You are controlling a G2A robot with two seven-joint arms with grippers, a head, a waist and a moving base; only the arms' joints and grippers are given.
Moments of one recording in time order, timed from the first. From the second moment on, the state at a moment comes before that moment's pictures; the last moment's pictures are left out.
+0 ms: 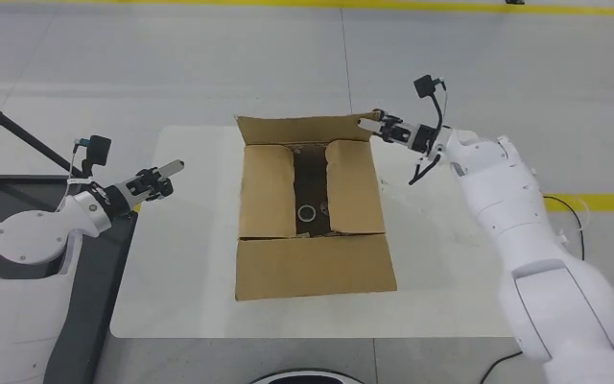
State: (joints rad) left arm 1.23 -0.93 -1.75 -1.63 -0.03 -0.03 -0.91; right arm -0.16 -1.36 0.84 -0.29 0.05 -0.98 0.78
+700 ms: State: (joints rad) left arm 1.23 -0.93 -1.75 -1.63 -0.03 -0.03 -0.91; right arm -0.22 -1.30 0.87 -0.50 0.00 -1.01 0.77
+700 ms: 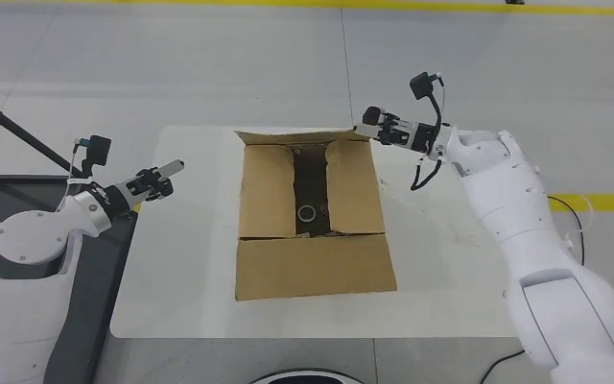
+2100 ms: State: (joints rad) left arm 1.23 -0.93 -1.75 -1.63 -0.03 -0.03 -0.91; right arm -0.21 -1.19 0.51 -0.62 0.34 -0.94 0.88
